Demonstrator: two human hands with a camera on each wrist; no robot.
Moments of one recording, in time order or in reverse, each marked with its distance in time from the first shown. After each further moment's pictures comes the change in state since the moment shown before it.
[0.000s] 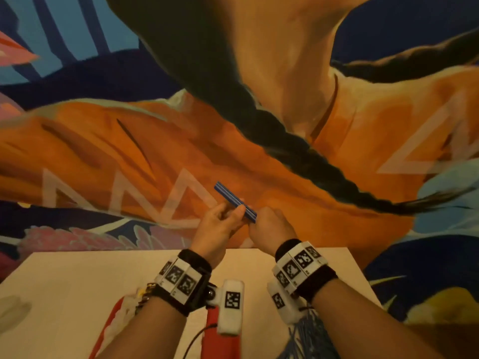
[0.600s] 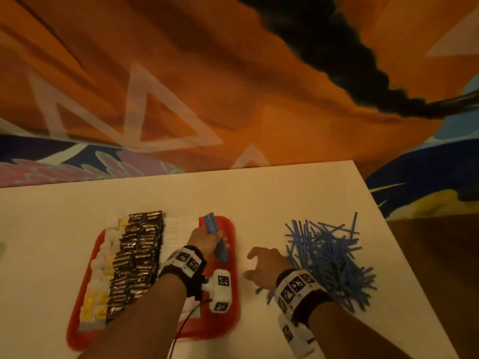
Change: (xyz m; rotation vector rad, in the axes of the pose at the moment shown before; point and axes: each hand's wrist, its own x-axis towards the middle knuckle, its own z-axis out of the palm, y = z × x) left_hand -0.012 -0.238 -0.104 0.362 0.276 -0.841; right_hand -0.053 0.156 0.213 0.046 -0.711 0.361
